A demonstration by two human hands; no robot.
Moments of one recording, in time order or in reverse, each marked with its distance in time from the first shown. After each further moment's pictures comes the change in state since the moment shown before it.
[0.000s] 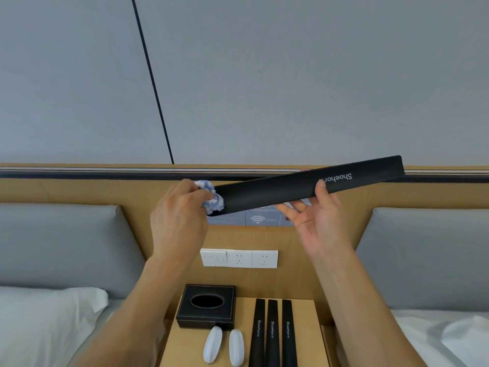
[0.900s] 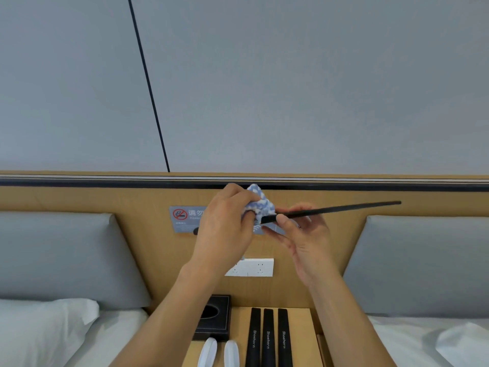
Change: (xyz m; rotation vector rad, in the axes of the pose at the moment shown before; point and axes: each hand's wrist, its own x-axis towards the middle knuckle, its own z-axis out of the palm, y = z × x) left_hand 0.008 0.061 0.008 -0.397 -0.104 0.105; right_hand -0.019 0.017 -0.018 -0.374 -0.191 -0.171
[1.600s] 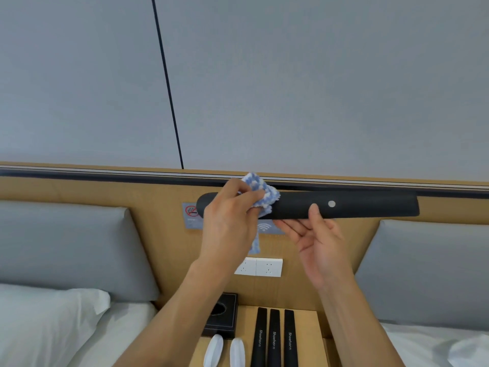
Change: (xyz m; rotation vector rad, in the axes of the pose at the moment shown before) left_hand -0.006 -0.003 -0.009 0.091 0.171 0.031; right_hand -0.008 -0.013 0.016 0.252 0.041 0.157
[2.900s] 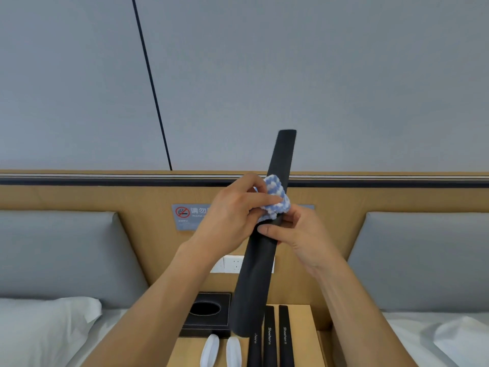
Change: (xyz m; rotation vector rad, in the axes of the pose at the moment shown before) left_hand 0.019 -0.001 -0.003 -0.094 -0.297 0.286; right_hand 0.005 -0.010 0.000 -0.775 -0.233 -0.023
